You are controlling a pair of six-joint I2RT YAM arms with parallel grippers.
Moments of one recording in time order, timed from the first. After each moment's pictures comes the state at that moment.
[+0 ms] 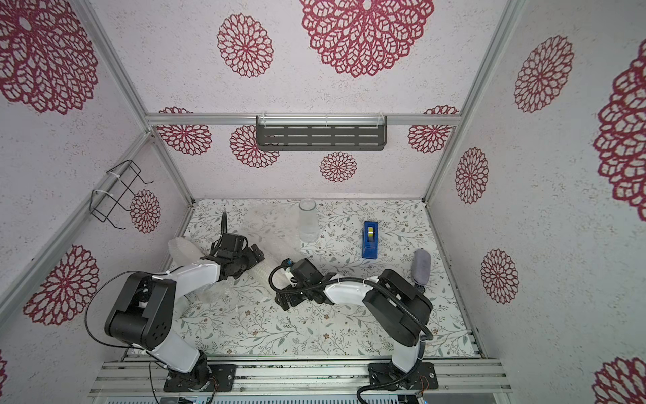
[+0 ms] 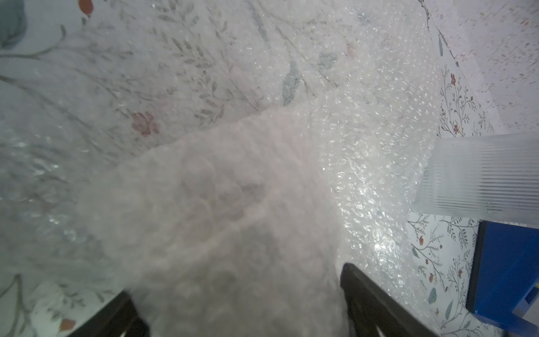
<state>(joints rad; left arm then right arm) -0.25 1.65 0.85 -0.12 -0.03 -0.81 0.94 1.77 0.96 -0.03 -0.18 0.36</state>
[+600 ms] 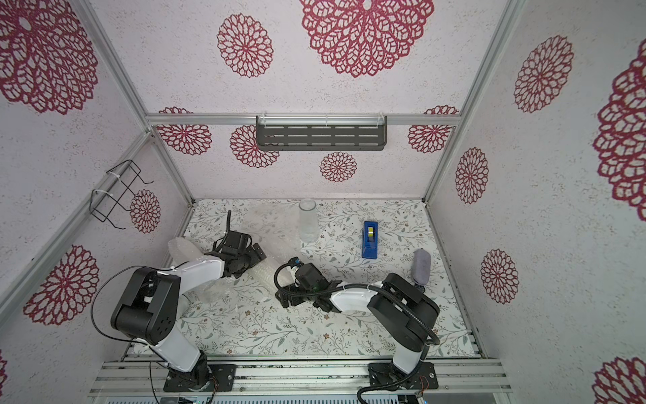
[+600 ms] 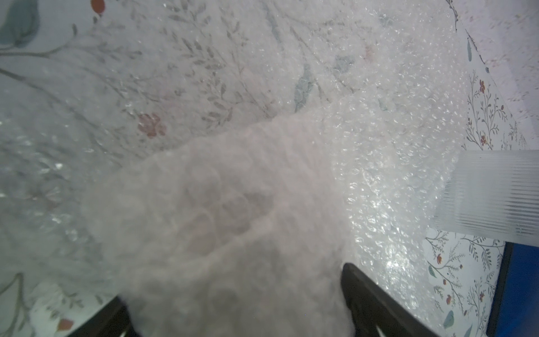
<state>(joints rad) -0.27 1.70 0.91 -0.18 -0.09 -0.85 0.94 1.73 0.83 0.20 -0.13 0.52</state>
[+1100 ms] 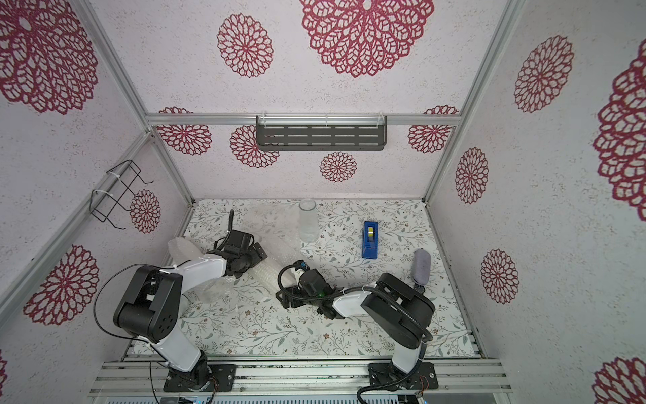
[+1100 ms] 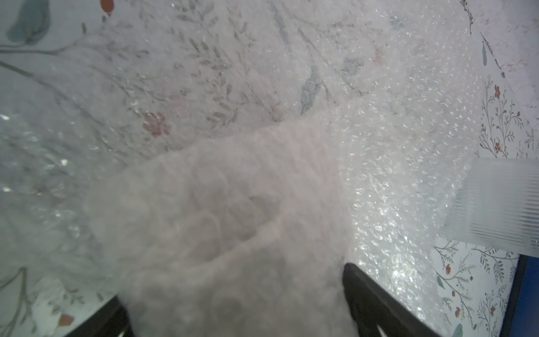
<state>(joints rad) -0.29 1.71 0.93 -0.21 -0.12 -0.87 0.95 1.76 0.72 0.45 -0.13 0.66</state>
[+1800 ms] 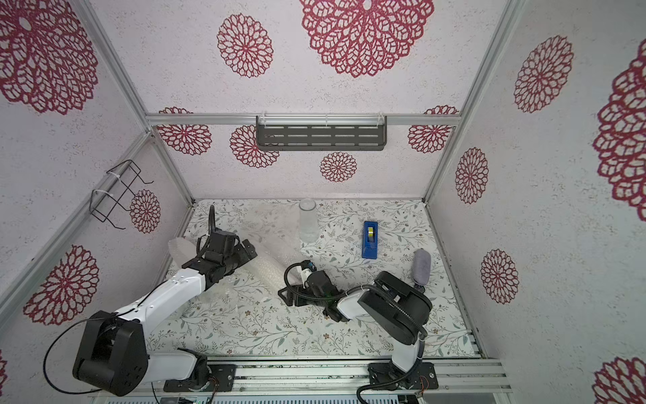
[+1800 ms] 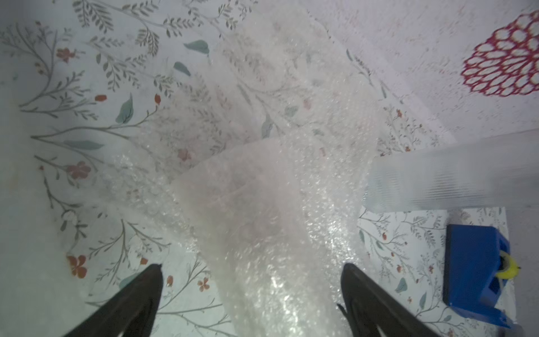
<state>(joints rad) -0.30 1.37 0.81 -0.28 -0.16 -0.79 0.90 1.79 0.65 0.64 -0.22 0.77</state>
